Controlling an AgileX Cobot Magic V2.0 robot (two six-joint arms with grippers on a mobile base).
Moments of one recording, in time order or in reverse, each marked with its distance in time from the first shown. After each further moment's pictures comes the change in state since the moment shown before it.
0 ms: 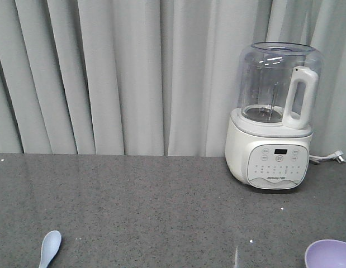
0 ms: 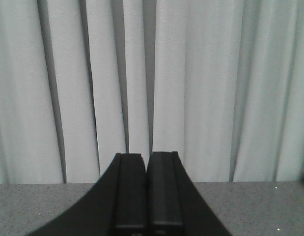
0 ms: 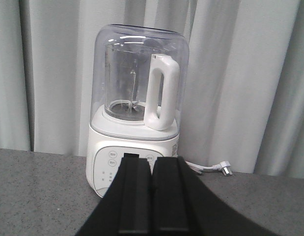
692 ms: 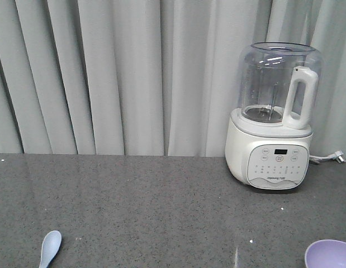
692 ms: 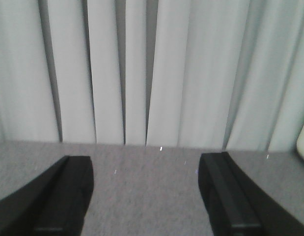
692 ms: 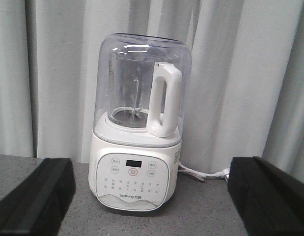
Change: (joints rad) left arm -0.058 0.036 -0.082 0.000 0.241 -0.049; right arm 0.005 0.000 0.000 0.000 -0.019 0.000
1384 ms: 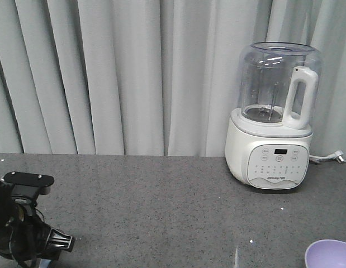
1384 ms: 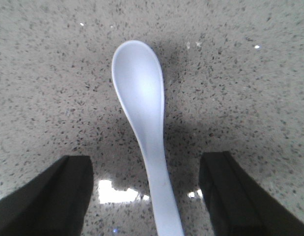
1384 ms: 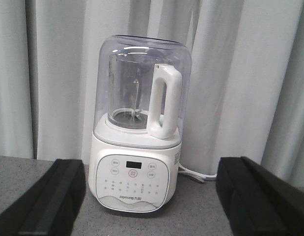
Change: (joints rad) left arm -0.162 0.724 -0.256 -0.086 0.567 0.068; right arm 0.000 0.000 0.000 0.000 -0.001 0.000
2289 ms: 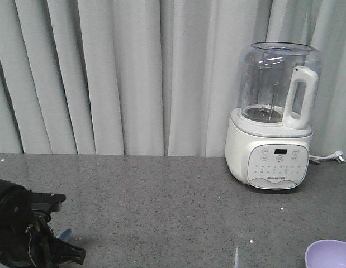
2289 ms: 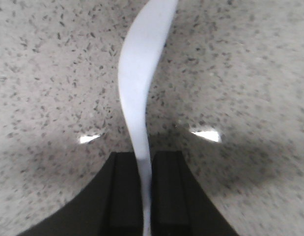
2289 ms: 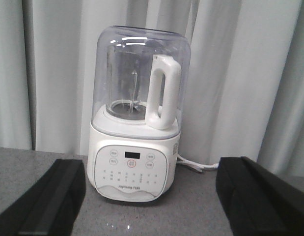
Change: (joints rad) left arm -0.007 0.082 -0.016 -0.106 0.036 0.017; right arm 0.000 0.000 -0.001 0.003 0.061 0.005
